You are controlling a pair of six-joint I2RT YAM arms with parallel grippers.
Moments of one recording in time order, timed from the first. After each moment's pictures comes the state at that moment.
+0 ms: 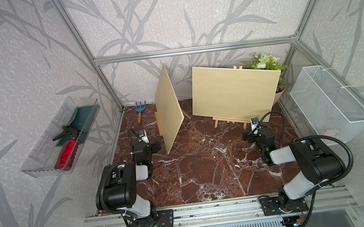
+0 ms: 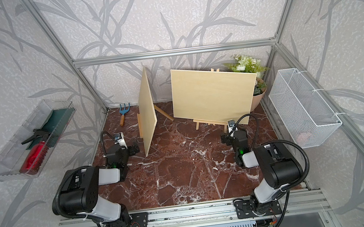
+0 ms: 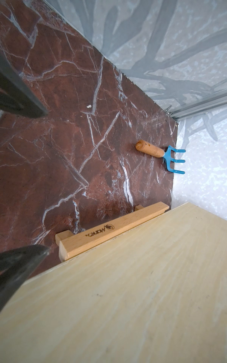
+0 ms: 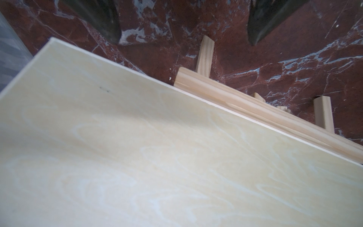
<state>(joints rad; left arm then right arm) 0.06 1.56 0.36 0.84 -0.07 -0.05 0.16 1.60 0.36 0.91 0.16 -0.10</state>
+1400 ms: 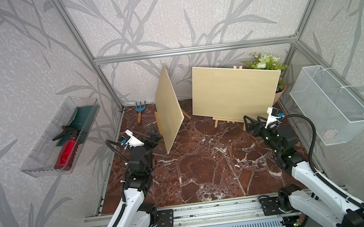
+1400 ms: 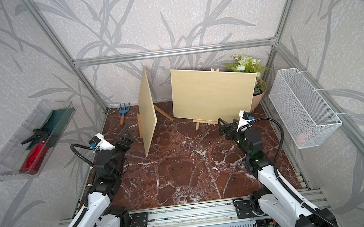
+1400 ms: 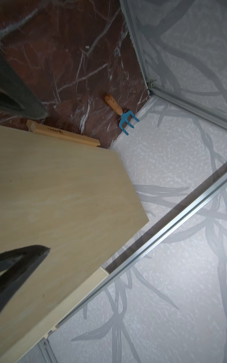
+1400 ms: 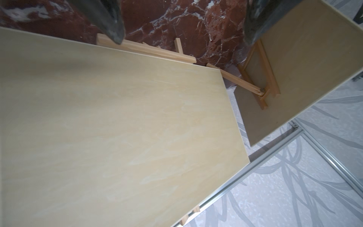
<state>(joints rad) -0.20 0.78 0.44 0.31 -0.27 -0.77 0.22 0.88 0.47 0.36 -0.12 0.51</state>
